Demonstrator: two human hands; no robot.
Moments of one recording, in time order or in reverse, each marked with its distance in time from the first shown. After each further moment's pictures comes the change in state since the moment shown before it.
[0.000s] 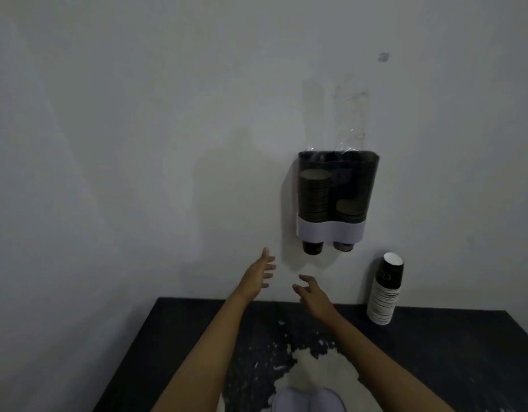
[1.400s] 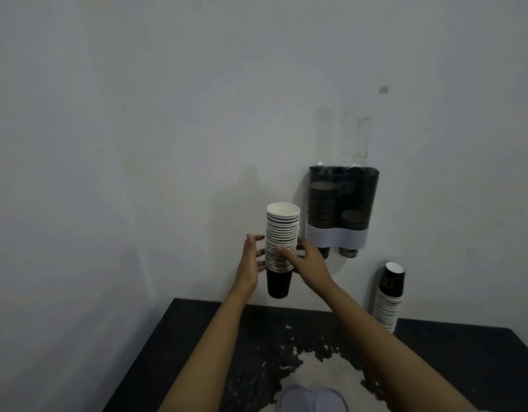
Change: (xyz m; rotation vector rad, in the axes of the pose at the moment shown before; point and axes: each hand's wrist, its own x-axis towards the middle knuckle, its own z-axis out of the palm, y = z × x) left_hand -0.096 0.036 -0.014 -0.178 0.199 0.329; right_hand -0.052 -0.106 0.003 0.060 0.146 -0.430
